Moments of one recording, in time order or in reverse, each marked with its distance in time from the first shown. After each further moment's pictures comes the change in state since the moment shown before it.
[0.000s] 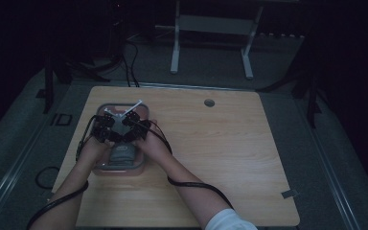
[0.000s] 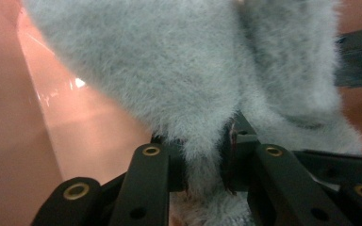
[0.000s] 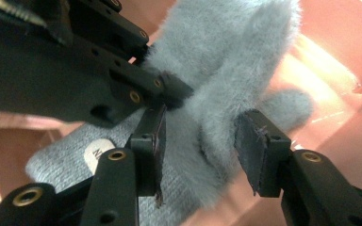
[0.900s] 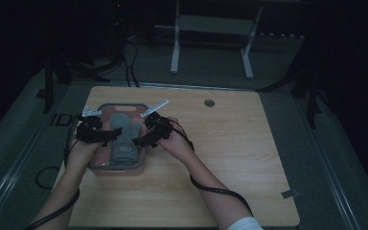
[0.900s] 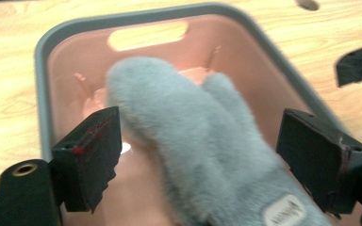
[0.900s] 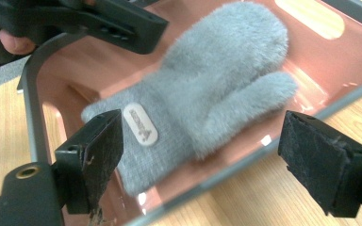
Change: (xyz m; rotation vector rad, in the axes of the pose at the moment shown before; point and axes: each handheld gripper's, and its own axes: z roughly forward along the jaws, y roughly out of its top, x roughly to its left) left arm -0.014 -0.028 -0.066 -0.390 0.006 0.060; right arm -0.030 -0.040 -0.062 -0.186 0.144 -0.130
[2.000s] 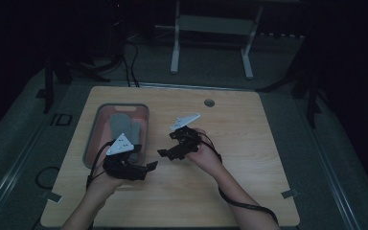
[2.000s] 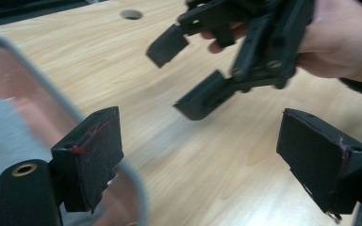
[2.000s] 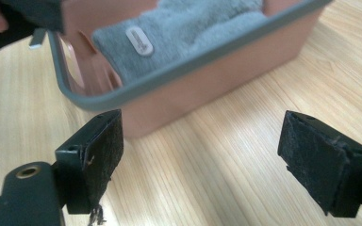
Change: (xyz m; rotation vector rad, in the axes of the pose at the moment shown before) left arm -0.124 -0.037 -0.036 -0.092 -0.369 0.255; right arm -0.009 -0.069 -0.057 -0.027 -0.008 -0.019
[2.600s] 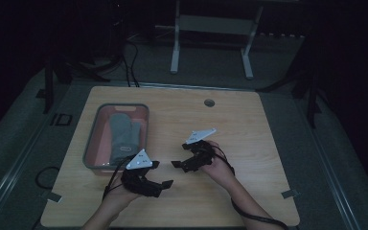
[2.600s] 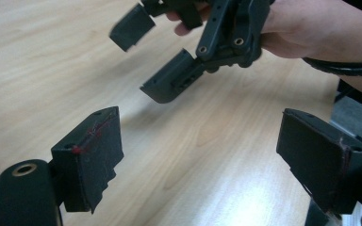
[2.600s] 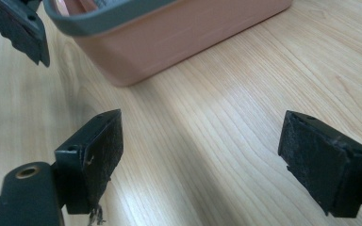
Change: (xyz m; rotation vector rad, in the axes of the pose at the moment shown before) left arm -0.031 -0.026 0.038 0.068 -0.145 0.018; right arm -0.006 -0.059 -0.013 -0.025 -0.001 0.005
